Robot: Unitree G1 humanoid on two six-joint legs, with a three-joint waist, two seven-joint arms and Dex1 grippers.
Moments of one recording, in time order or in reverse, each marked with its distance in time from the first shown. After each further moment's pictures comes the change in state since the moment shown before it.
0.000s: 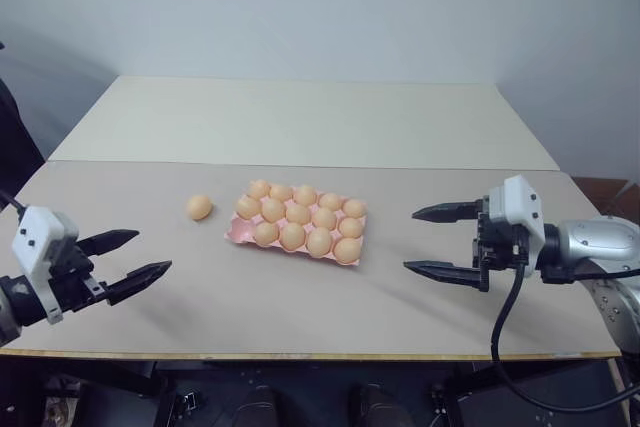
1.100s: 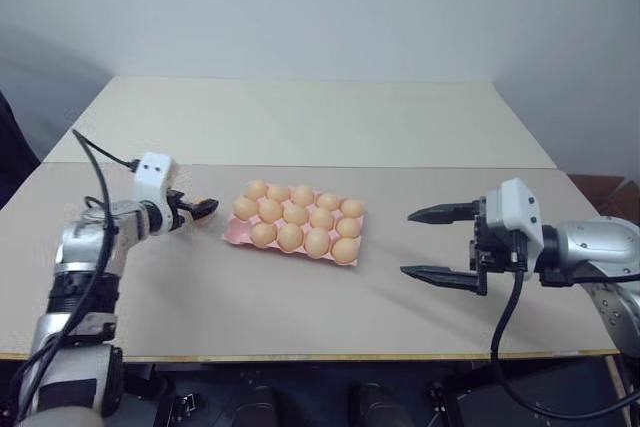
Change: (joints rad) left arm -0.888 -0.177 -0.658 0.890 0.366 0.016 0.409; right arm 0.021 -0.008 -0.012 -0.062 0.003 0.001 -0.028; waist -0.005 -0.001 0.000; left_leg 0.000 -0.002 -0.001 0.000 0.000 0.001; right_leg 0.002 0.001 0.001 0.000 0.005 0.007
